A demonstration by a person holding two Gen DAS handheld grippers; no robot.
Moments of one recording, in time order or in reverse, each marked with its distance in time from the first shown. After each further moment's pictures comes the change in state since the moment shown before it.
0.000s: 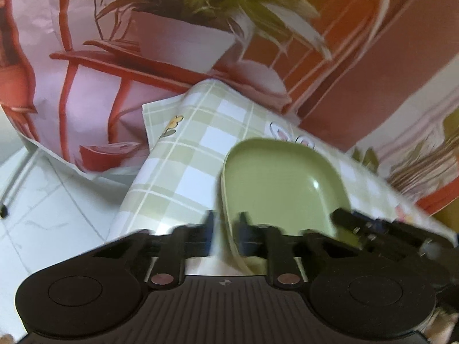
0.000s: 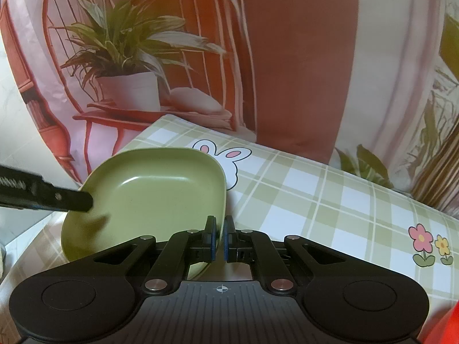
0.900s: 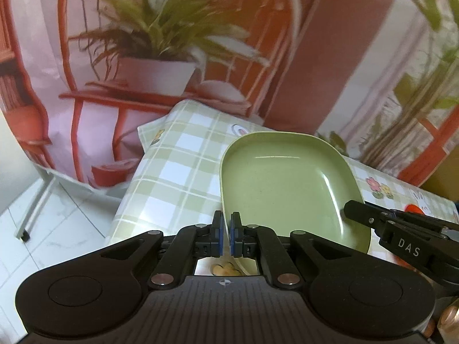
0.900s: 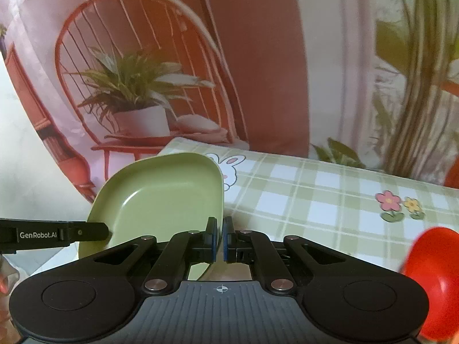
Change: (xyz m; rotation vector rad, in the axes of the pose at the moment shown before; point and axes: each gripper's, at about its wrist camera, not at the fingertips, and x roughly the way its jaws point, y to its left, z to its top) left arm -0.085 -0.053 -0.043 0.133 -0.091 0.047; right arm -0.099 -0.010 -0.024 0.142 -0.079 0.037
